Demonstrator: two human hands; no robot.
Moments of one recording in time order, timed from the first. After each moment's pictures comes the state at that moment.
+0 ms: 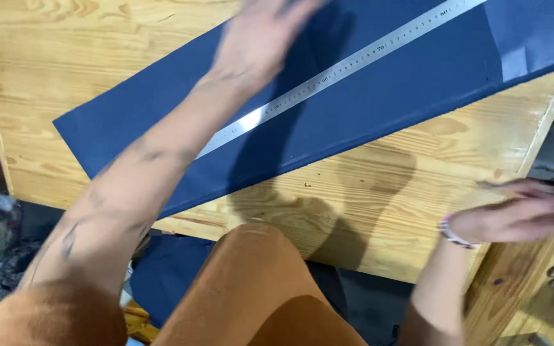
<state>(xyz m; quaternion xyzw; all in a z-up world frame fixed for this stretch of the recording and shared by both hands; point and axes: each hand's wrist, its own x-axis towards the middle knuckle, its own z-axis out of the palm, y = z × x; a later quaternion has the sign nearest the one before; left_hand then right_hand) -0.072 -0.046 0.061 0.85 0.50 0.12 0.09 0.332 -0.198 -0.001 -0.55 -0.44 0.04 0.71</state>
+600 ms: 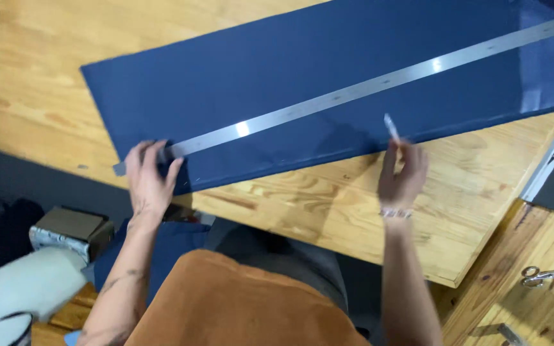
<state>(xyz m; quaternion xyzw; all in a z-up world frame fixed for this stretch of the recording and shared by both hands) -0.300 -0.424 0.021 0.51 0.84 0.14 0.12 0.156 -0.234 0.000 -0.58 -0.74 0.15 0.31</state>
